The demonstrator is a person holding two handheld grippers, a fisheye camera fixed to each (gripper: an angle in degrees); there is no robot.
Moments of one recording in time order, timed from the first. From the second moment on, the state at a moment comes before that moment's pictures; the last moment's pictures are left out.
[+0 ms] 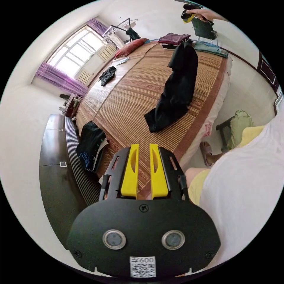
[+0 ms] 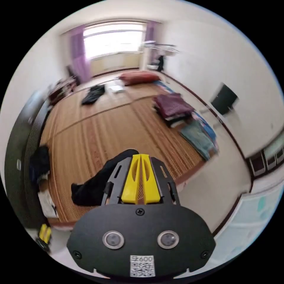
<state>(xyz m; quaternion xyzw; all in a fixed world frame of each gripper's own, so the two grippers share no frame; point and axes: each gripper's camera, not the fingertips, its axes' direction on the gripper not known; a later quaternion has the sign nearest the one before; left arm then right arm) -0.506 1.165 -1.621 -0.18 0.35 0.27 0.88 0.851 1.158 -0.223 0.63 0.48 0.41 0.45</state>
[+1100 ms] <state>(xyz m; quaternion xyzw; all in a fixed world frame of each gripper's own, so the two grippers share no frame) -0.329 1.518 -0.722 -0.44 0.35 0.04 0.83 0.889 0.745 -0.174 0.14 0.54 0.15 0.82</state>
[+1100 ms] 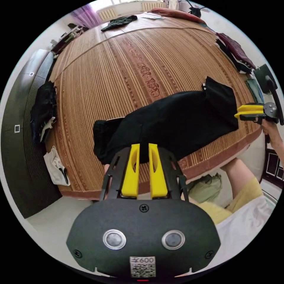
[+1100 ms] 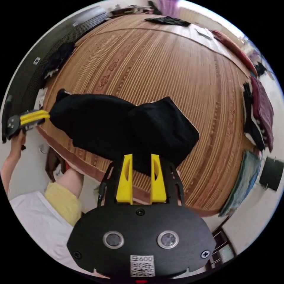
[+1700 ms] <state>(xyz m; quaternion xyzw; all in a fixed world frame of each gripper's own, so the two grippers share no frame) -0.428 1.968 -0.589 -0.19 0.32 -0.04 0.93 0.728 1.037 0.126 0.27 0.75 -0.18 0.57</state>
